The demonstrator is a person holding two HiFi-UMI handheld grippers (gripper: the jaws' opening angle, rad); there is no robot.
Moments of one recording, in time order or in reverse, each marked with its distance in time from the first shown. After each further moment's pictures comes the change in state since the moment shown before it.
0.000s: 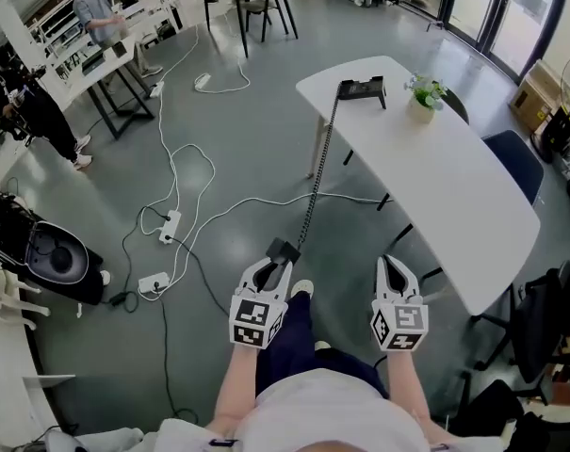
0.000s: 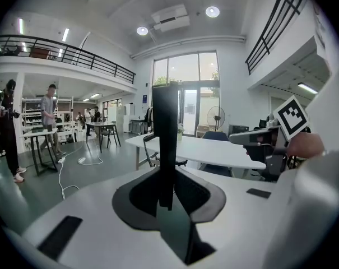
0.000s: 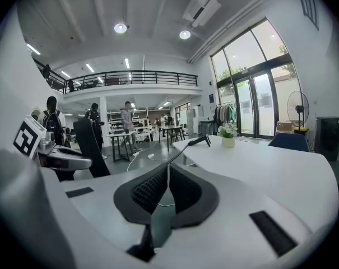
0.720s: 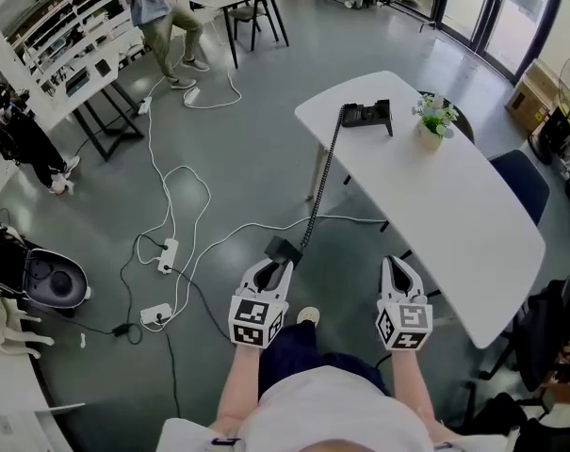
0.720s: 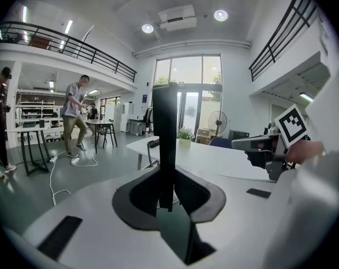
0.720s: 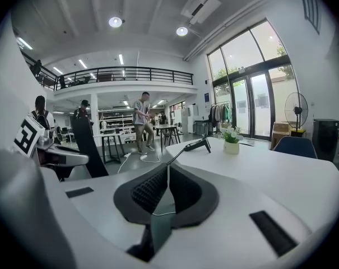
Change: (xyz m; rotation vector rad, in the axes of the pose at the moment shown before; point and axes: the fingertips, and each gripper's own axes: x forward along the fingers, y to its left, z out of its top) left arm 0.099 0.097 0.056 -0.042 -0.011 -0.052; right arm 0.124 -0.015 0.049 0.008 0.016 -0.068
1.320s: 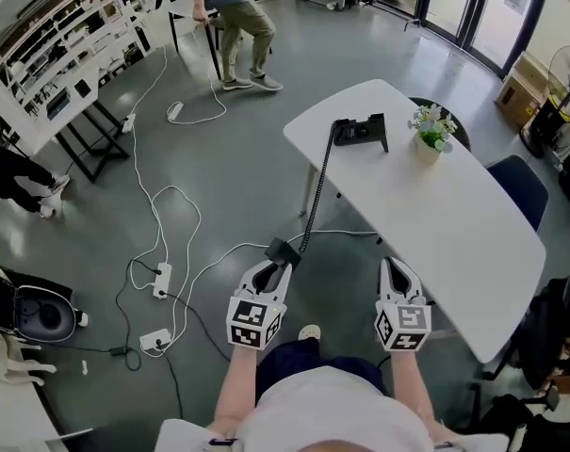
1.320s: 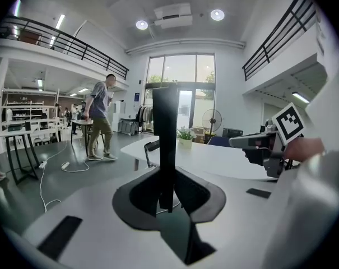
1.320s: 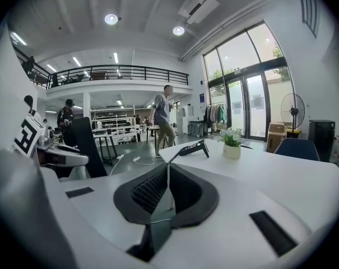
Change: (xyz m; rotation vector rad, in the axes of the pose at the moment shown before) left arm 0.076 0.044 0.028 0.041 0.014 -0.085; right arm 0.074 -0.017 0.023 0.015 -0.005 -0.061
